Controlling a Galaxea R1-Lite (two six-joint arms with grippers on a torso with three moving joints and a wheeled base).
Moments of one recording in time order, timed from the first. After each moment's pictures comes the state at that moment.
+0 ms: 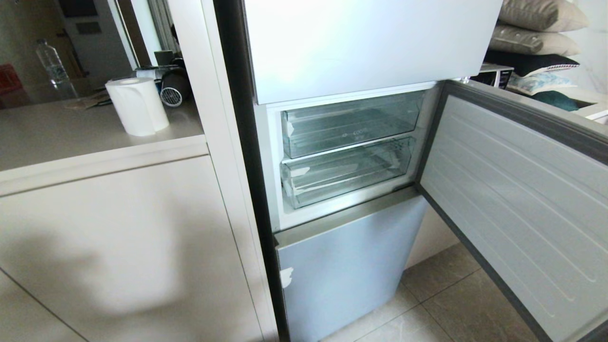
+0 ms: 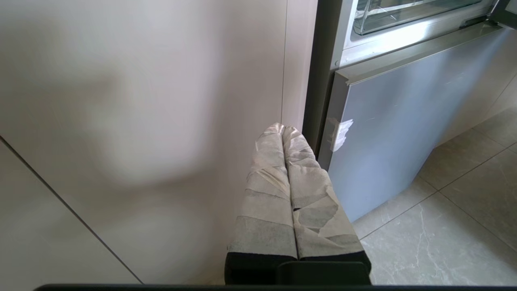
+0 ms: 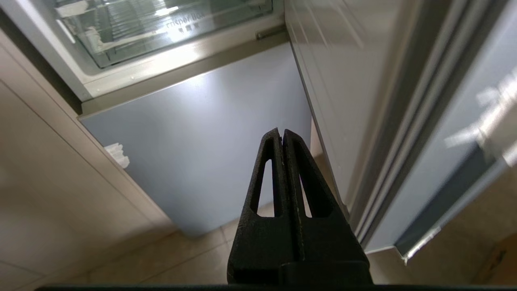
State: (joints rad) left arm 0.00 0.00 0.00 0.01 0.00 0.02; right arm 0.01 0.33 -0.33 0.09 0.01 0.14
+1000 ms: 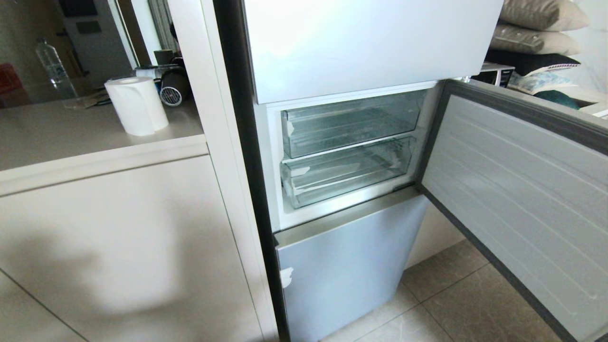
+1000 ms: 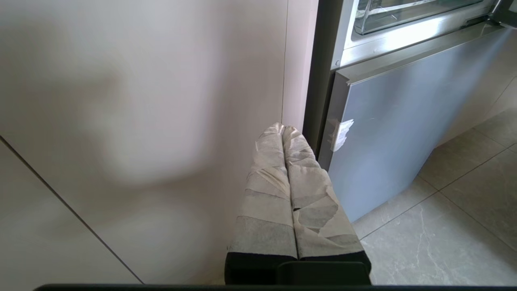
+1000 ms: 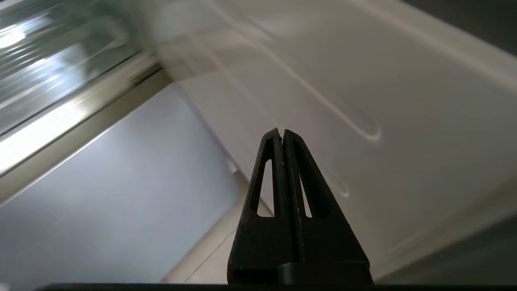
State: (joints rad) left arm 0.00 0.00 0.00 0.01 0.00 0.02; right arm -0.11 1.03 -0.44 -0.41 -0.30 0.17
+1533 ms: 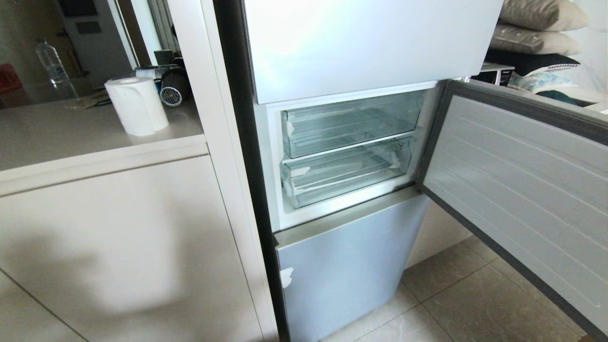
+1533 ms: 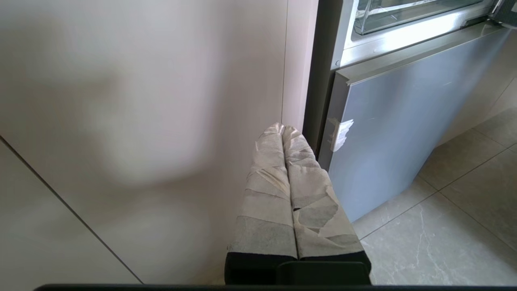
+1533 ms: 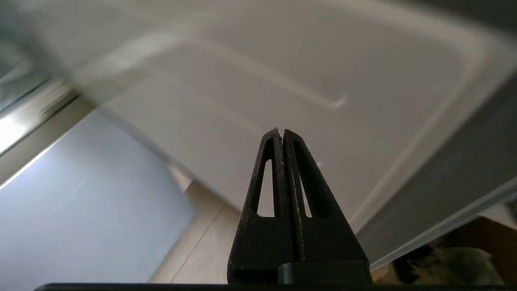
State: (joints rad) left arm 0.00 0.00 0.00 0.01 0.00 0.02; right arm -0.31 1.09 -0.47 -0.44 -0.31 0.13
